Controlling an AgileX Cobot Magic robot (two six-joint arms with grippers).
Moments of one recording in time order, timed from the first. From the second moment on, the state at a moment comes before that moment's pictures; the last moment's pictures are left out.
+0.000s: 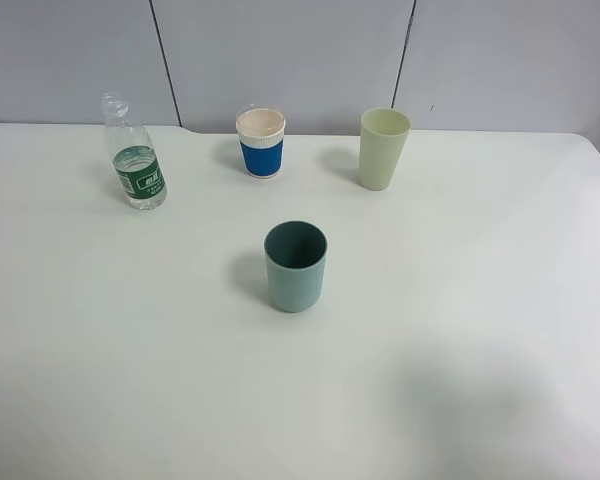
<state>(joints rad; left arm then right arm) 0.02 -0.01 -0.51 0.04 1.06 -0.12 -0.05 0.00 -0.50 -0.06 1.05 0.04</state>
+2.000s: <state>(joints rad) 0.02 0.00 -0.51 0.04 1.06 -0.12 -0.05 0.00 -0.50 -0.06 1.05 0.04</state>
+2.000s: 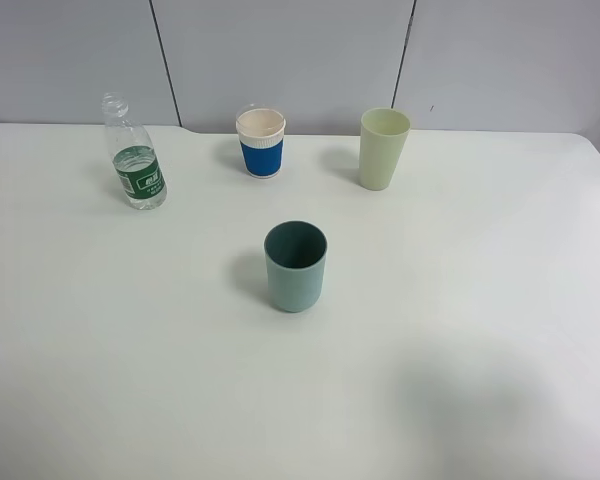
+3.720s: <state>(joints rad) 0.00 0.95 -0.54 -0.07 0.41 0.11 -0.05 0.00 -0.50 -0.06 1.05 0.04</state>
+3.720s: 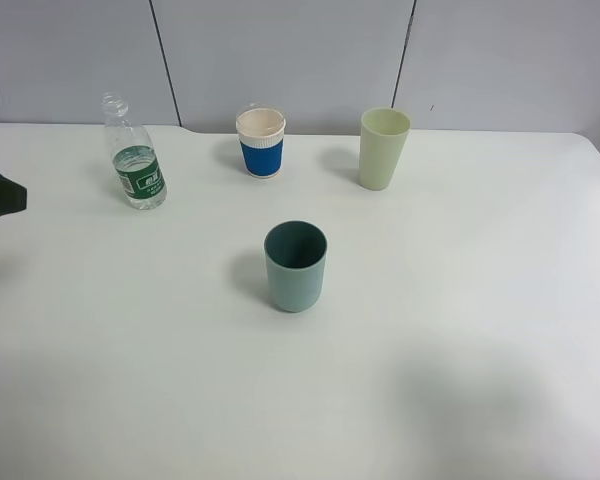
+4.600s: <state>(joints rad) -0.08 1.39 -0.54 -0.06 -0.06 0.11 -0.05 0.00 -0.50 -0.06 1.05 0.04</state>
